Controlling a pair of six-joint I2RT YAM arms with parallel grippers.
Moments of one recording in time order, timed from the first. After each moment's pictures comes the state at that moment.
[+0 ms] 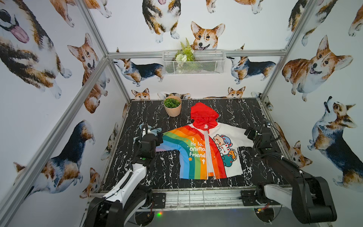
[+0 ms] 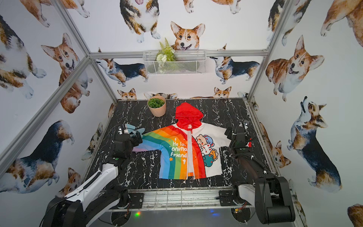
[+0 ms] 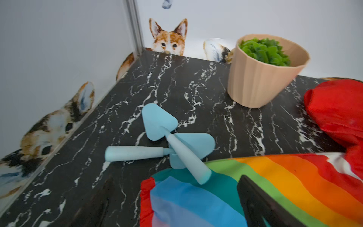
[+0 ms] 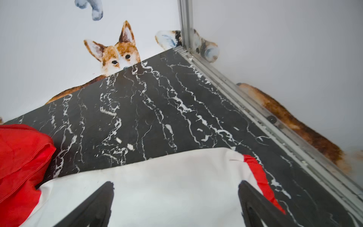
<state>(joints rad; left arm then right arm) -0.22 0.98 0.41 0.15 -0.47 -0.22 0.10 1.15 0.48 0.19 0.41 0.36</state>
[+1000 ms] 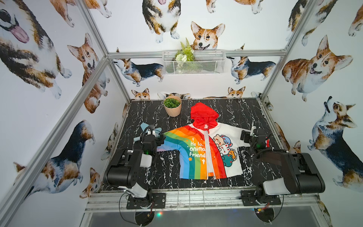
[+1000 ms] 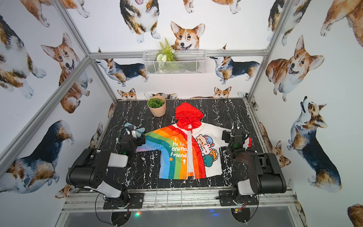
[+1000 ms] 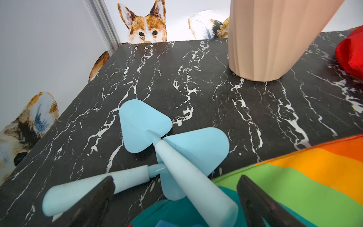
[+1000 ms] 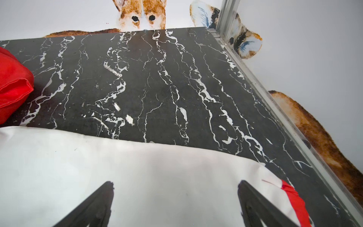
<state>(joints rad) -0.12 1.57 0.33 0.86 -0.27 0.00 0.06 1.42 0.37 0.56 0.23 0.08</state>
